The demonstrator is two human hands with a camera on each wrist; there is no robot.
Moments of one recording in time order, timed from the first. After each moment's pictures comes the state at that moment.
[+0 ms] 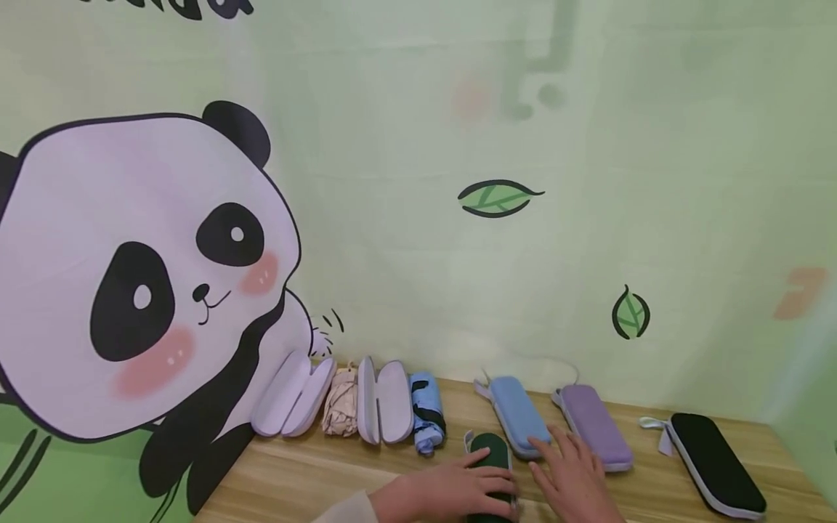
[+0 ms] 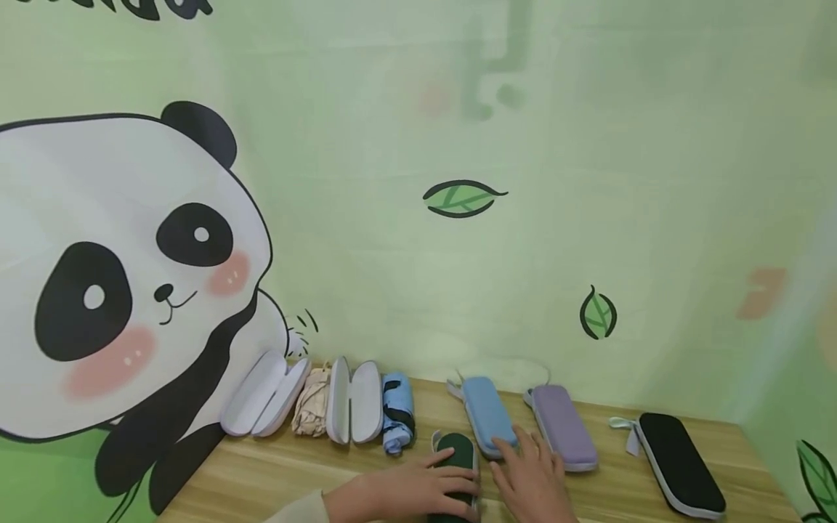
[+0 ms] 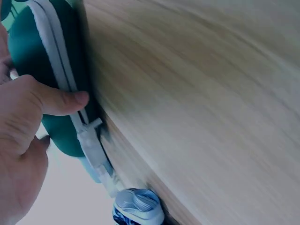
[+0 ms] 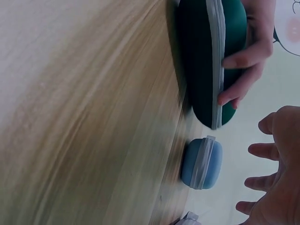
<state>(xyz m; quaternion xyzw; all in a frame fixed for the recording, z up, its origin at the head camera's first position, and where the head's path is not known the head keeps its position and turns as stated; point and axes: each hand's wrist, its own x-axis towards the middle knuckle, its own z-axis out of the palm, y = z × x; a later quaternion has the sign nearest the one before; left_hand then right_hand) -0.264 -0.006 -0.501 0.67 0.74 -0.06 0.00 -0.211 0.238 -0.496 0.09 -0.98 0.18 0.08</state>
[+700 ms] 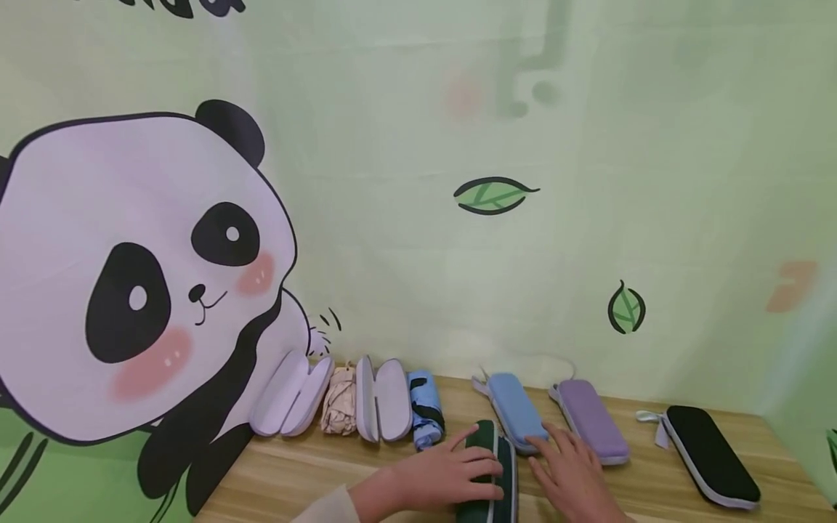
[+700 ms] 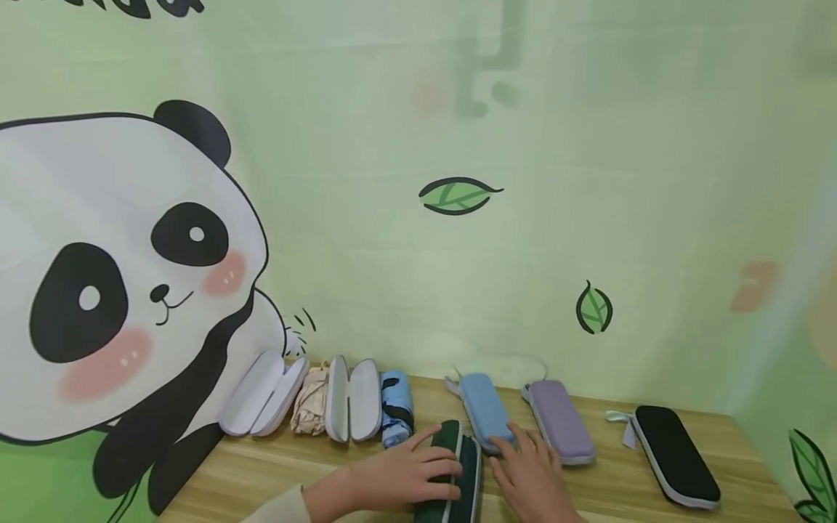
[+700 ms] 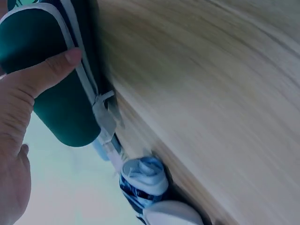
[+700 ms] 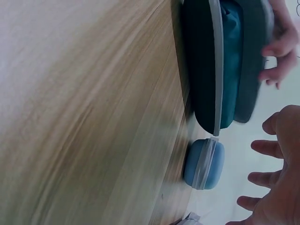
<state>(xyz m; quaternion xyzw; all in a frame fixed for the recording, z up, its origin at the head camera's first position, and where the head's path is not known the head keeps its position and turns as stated) -0.263 -0.026 -0.487 0.67 0.72 -0.09 -0.14 -0.211 0.238 -0.492 0.09 -0.98 0.17 0.07</state>
